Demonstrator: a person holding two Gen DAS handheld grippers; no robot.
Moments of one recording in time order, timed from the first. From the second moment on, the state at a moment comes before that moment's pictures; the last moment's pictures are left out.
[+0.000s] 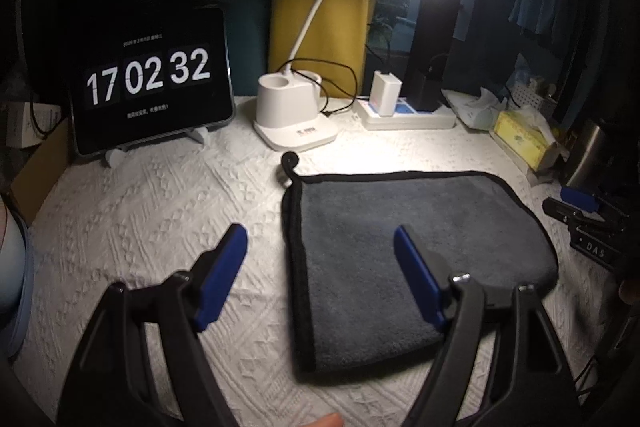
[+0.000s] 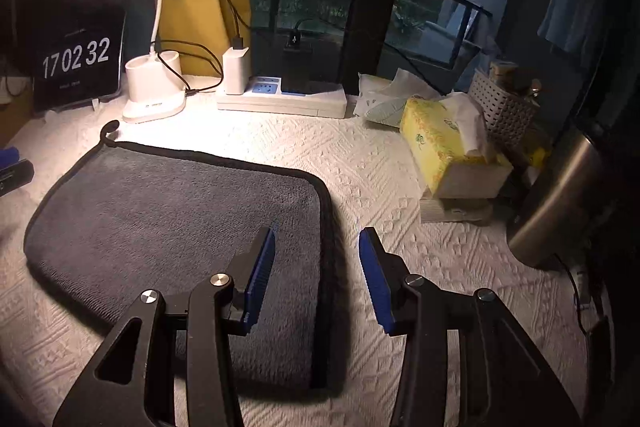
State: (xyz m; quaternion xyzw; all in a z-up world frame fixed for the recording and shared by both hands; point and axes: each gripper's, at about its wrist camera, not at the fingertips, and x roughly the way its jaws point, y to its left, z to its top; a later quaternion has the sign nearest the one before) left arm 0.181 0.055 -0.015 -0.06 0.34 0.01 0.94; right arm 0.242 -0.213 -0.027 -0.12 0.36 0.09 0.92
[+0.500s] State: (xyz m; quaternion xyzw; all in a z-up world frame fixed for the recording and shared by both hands) left arm 0.127 0.029 0.006 -0.07 0.31 -0.02 0.95; right arm 0.176 -0.217 0.007 -0.12 0.32 0.12 0.93
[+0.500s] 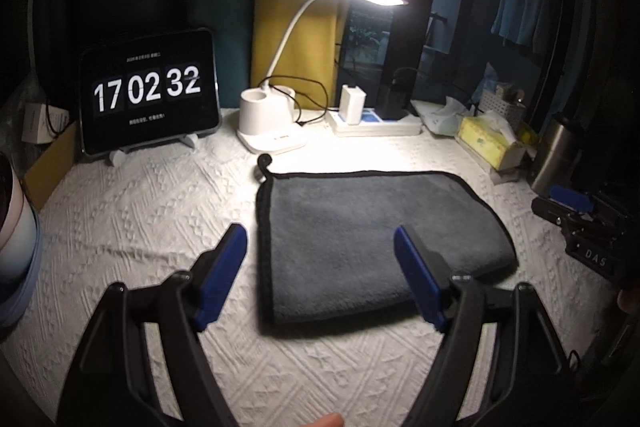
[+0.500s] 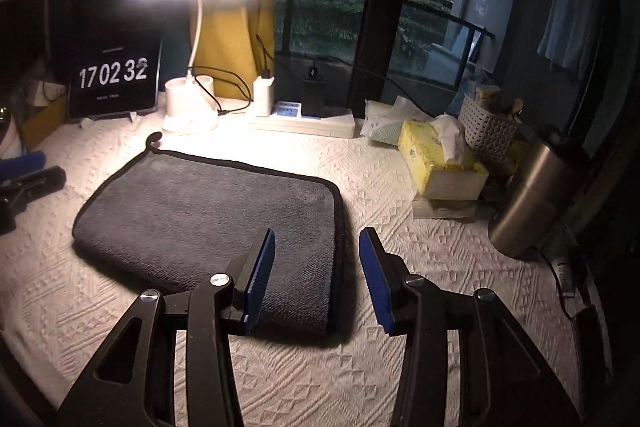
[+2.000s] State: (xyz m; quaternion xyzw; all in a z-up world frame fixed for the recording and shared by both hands) left arm 0.003 -0.013 0.009 -0.04 0.18 -0.06 0.98; right arm 0.045 -0.221 0.015 -0.10 0.22 0.15 0.96
